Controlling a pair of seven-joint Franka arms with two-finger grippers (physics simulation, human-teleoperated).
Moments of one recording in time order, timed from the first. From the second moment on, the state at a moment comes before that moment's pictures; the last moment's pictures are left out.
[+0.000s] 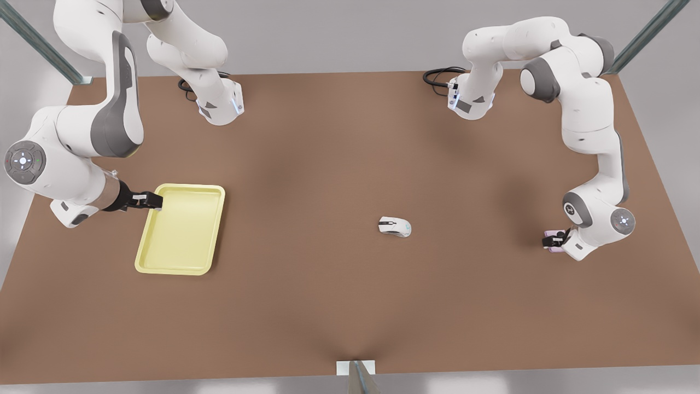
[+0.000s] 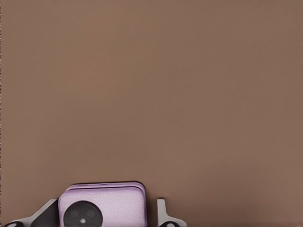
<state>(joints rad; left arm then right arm) 0.07 0.75 0.27 -1.75 -0.21 2.42 0.48 -0.10 0.18 0.11 -1.55 0.00 1.59 0.02</state>
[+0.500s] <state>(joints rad) 0.07 0.74 0.27 -1.75 -0.23 2.41 0.50 -0.10 0.18 0.11 -1.55 0.00 1.59 0.02</state>
